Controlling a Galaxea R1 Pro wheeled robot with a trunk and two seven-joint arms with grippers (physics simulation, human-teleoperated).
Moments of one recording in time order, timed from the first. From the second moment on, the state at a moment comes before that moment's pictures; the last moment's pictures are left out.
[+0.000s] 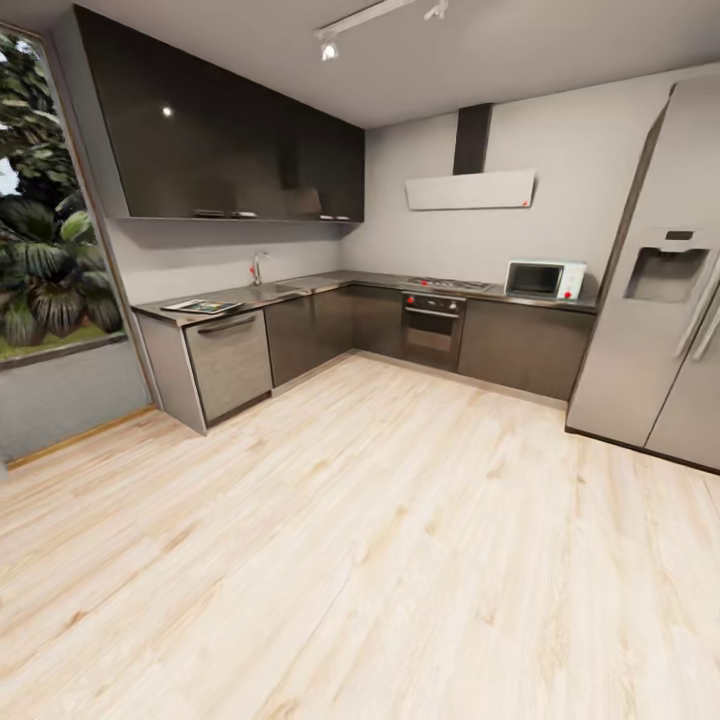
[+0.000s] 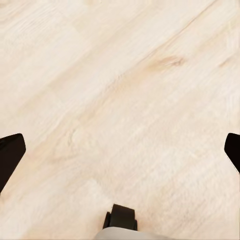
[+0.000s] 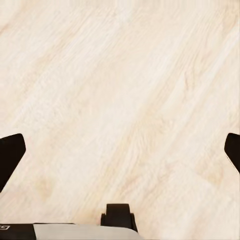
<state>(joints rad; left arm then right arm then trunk) 0.03 -0.01 0.26 -0.65 0.00 -0.01 0.00 -0.10 -0.03 0.01 -0.35 0.00 -0.16 0.00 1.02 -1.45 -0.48</state>
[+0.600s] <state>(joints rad) 0.03 -0.01 0.26 -0.65 0.00 -0.01 0.00 -0.10 -0.03 0.01 -0.34 0.00 -0.16 0.00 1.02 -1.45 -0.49</state>
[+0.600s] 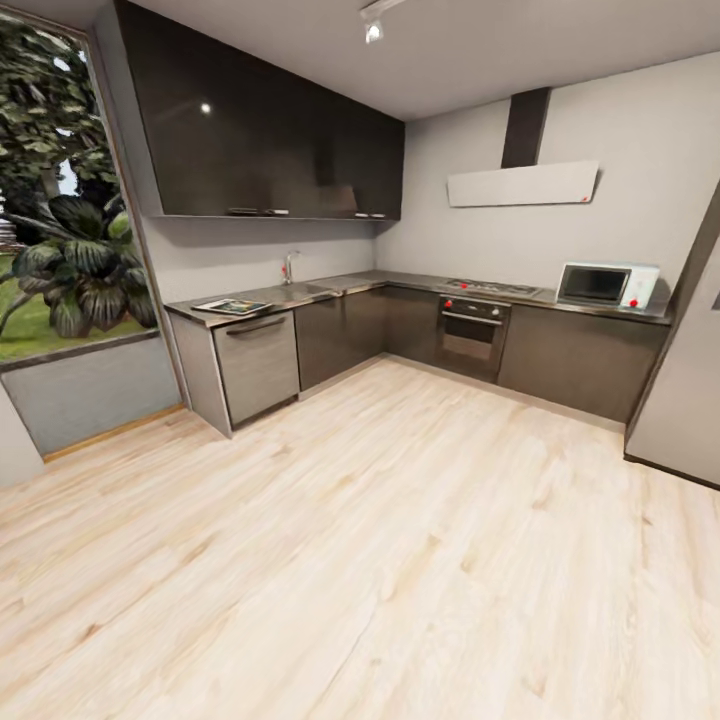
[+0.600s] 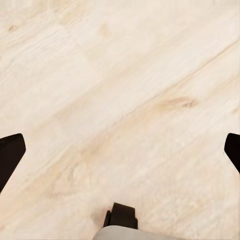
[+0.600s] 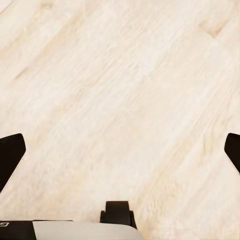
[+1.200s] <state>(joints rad) 0.03 -0.01 0.26 -0.65 0.00 -0.01 0.00 -0.10 -0.03 0.01 -0.34 0.00 -0.16 0.00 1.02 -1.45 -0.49</state>
